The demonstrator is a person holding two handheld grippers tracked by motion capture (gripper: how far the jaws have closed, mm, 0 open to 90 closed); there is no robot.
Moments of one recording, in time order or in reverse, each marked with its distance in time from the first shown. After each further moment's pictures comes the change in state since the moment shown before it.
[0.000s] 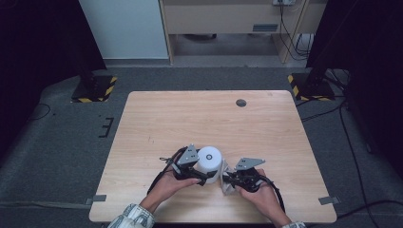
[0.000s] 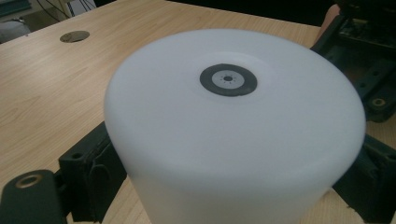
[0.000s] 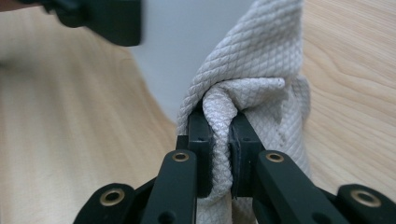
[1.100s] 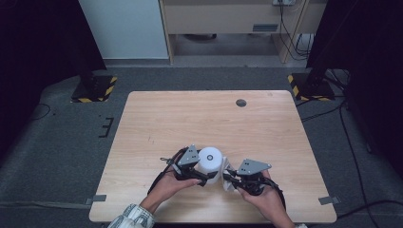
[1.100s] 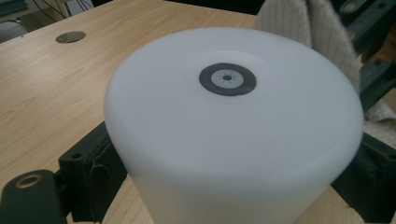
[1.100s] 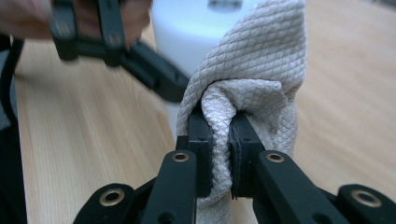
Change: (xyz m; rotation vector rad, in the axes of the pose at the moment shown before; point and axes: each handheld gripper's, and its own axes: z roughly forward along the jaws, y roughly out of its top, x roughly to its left) left arm -0.003 0.001 0.002 0.000 -0.009 0.006; right arm 0.020 0.019 -0.032 -0.126 -0.064 -0.144
